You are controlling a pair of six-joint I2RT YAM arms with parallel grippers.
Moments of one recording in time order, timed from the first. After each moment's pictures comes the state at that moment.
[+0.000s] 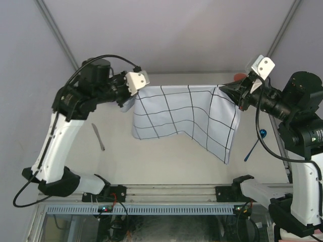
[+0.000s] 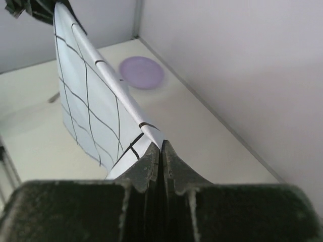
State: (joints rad) left arm -0.56 1.39 1.95 -1.10 0.25 0.67; right arm 0.25 1.05 1.82 -0.89 -0.55 -0.29
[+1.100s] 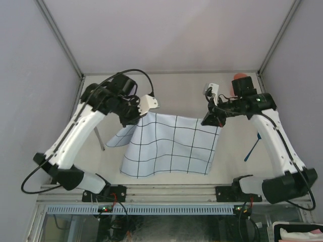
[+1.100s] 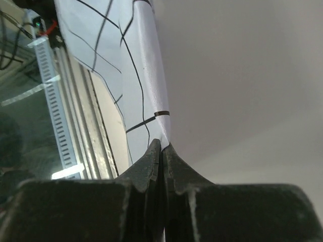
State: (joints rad) left arm -0.61 1.39 1.82 -1.48 0.23 0.65; right arm 0.23 1.21 1.46 -1.20 -0.90 -0.61
